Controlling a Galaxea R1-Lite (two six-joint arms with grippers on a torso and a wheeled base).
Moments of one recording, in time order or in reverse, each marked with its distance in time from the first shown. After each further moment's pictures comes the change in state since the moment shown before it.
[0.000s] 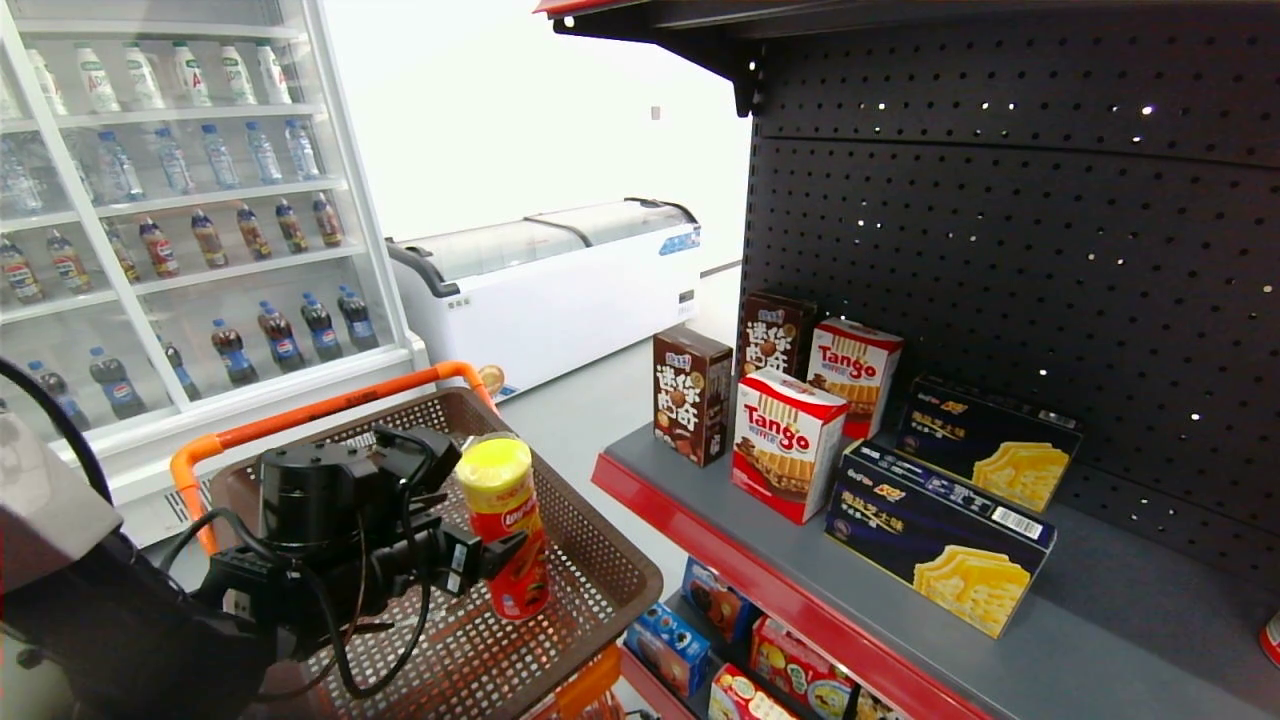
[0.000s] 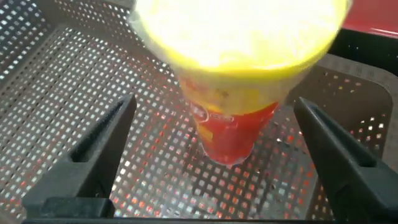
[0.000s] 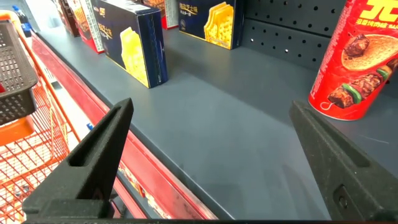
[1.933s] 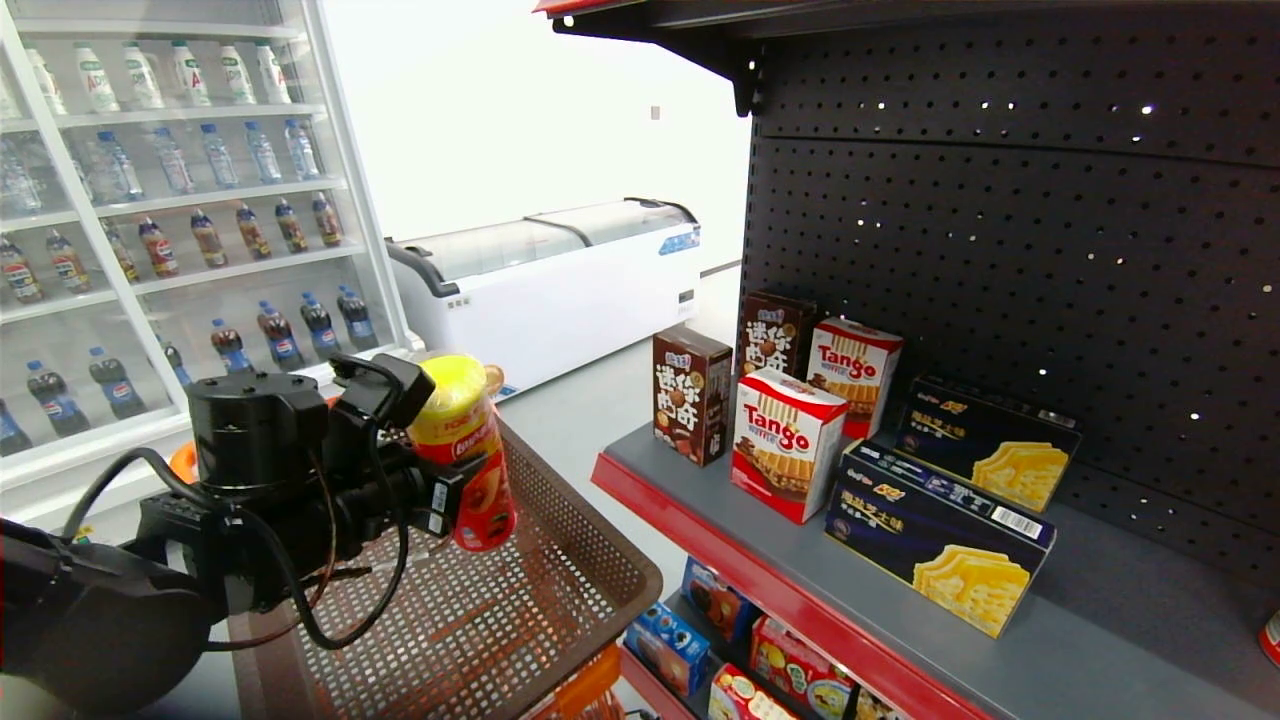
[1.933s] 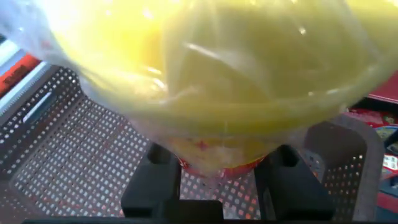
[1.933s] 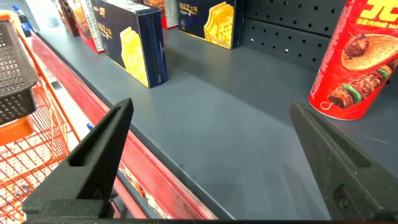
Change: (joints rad) left arm -0.001 -0.203 -0.121 0.199 0.041 0.021; right arm 0.000 0.000 0.000 0.000 0.000 0.000
